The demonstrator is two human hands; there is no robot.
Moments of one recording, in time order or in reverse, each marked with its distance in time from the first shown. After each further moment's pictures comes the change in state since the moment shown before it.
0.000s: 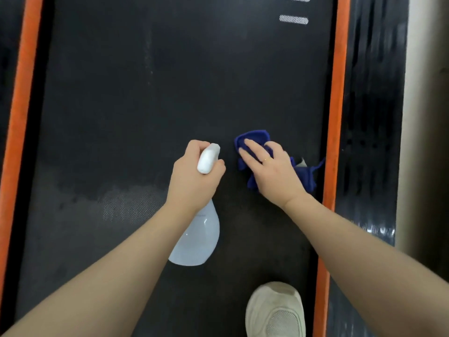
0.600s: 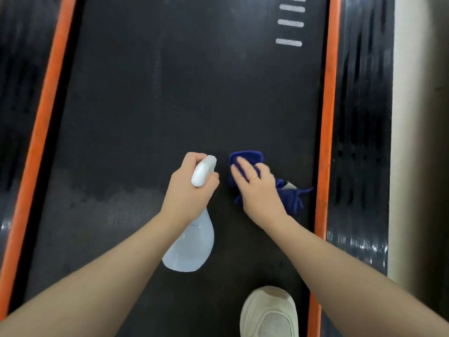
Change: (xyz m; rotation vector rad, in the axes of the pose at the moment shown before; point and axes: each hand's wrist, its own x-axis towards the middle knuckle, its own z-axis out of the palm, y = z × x) left_hand -0.020 0.002 -0.008 -0.009 -0.012 0.037; right_hand -0.012 -0.044 -0.009 0.098 0.078 0.181
